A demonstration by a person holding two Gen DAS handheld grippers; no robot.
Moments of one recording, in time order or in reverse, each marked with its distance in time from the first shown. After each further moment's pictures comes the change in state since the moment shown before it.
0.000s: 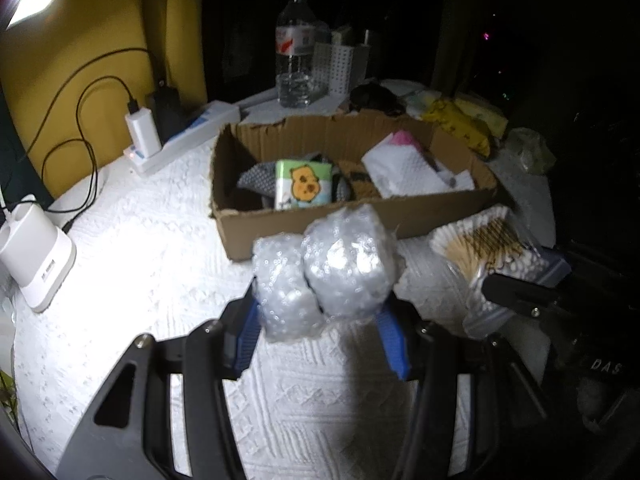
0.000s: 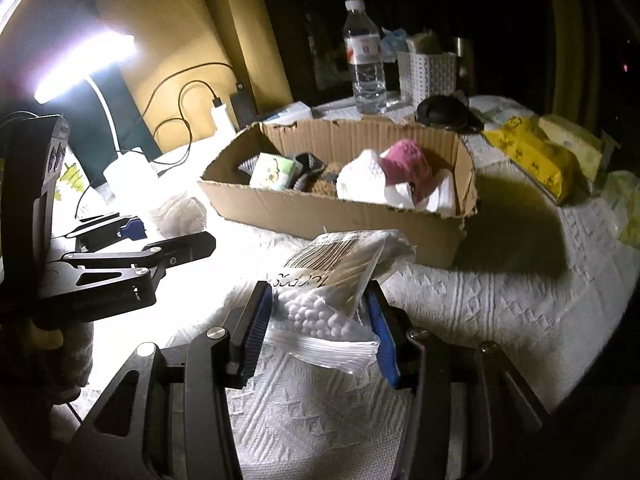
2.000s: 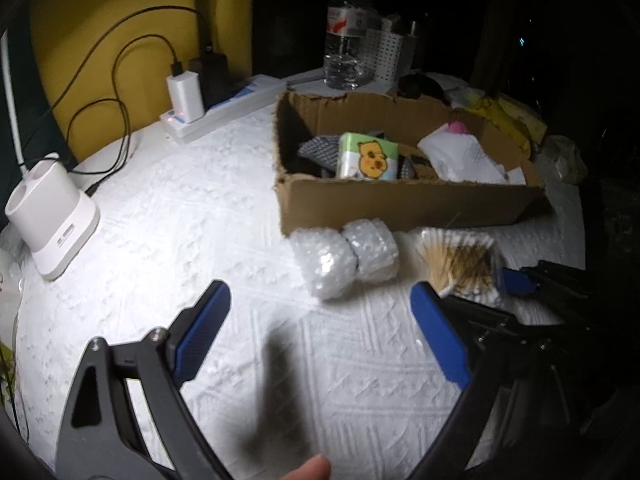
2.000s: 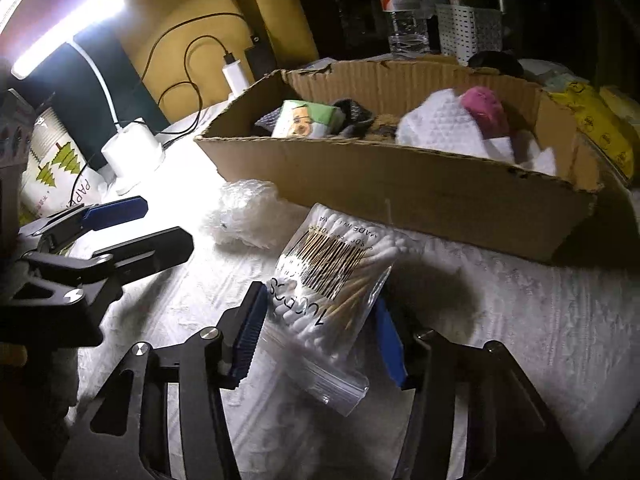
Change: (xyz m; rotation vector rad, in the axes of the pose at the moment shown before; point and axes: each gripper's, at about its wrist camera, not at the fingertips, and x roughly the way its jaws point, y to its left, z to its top) left arm 0.019 0.033 -0.015 -0.085 0.047 0.084; right arm 0.078 0.015 -0.006 0.010 0.102 0.093
